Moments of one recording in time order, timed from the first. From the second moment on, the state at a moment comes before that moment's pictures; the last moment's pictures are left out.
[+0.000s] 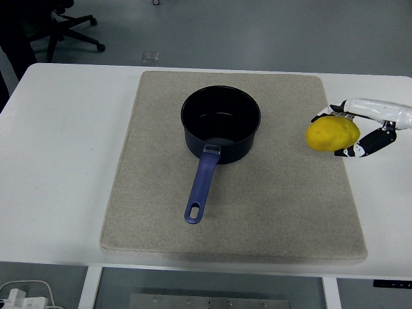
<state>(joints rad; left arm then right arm) -0.05 0.00 -0.05 -0.12 0.05 -0.07 -0.19 1.26 -0.95 -0.02 1.35 -1.13 0.16 0.36</state>
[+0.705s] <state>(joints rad) -0.05 0.00 -0.05 -0.12 0.05 -0.07 -0.19 1.47 -0.75 -0.02 1.21 -1.07 0.26 0.35</state>
